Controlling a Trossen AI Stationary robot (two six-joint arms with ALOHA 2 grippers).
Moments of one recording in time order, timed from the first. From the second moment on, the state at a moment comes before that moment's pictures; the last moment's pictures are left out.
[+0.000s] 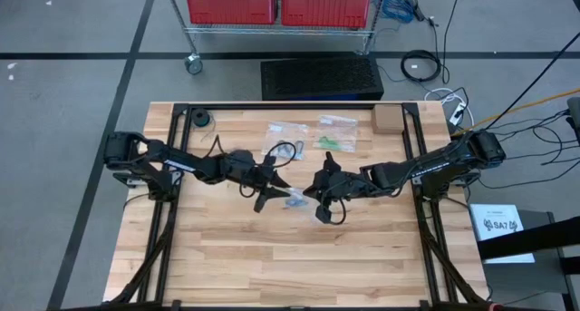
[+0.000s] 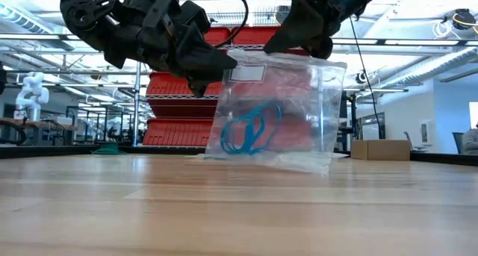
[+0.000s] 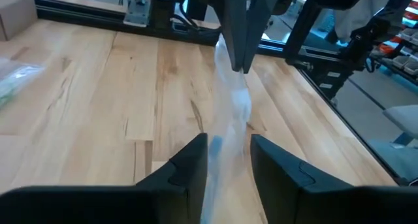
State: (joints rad) left arm 0.07 1.53 0.60 0.67 0.34 -0.14; right arm 0.20 1.46 0.94 -0.09 0.24 0.38
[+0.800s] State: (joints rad) left arm 0.07 1.53 0.60 0.70 0.34 -0.12; right arm 0.18 1.46 1.06 -0.24 0.24 0.38
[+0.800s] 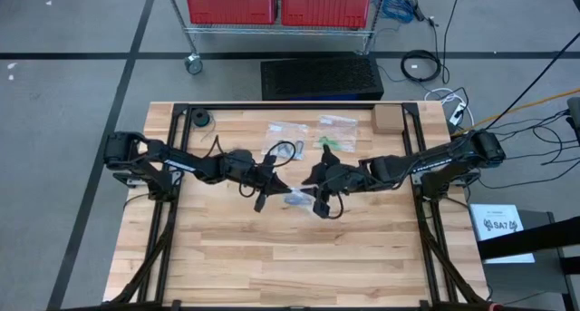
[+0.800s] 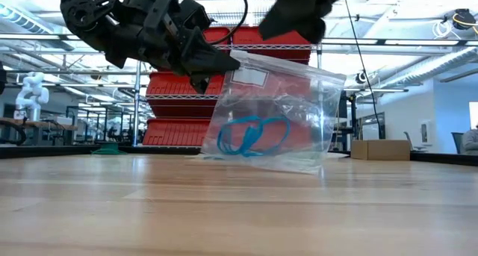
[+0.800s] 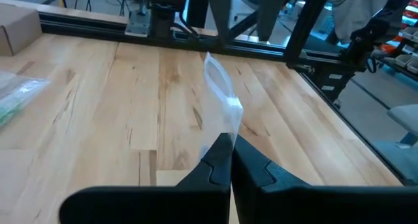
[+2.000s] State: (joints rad) left arm 0.07 1.53 0.60 0.70 0.31 -0.09; right arm 0.09 1.58 1.09 -0.15 0.12 0.30
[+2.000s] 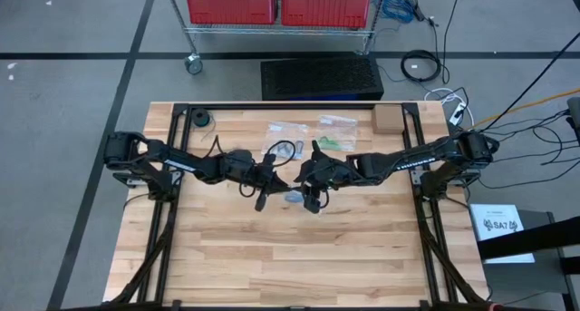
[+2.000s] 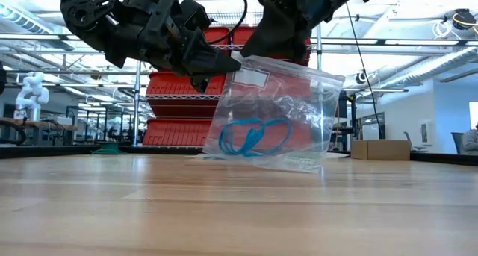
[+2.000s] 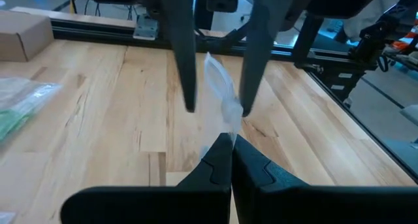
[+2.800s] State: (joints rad) left arm 0.08 1.53 0.60 0.70 0.28 -0.09; right arm 0.08 1.59 1.09 -0.20 0.10 0.29
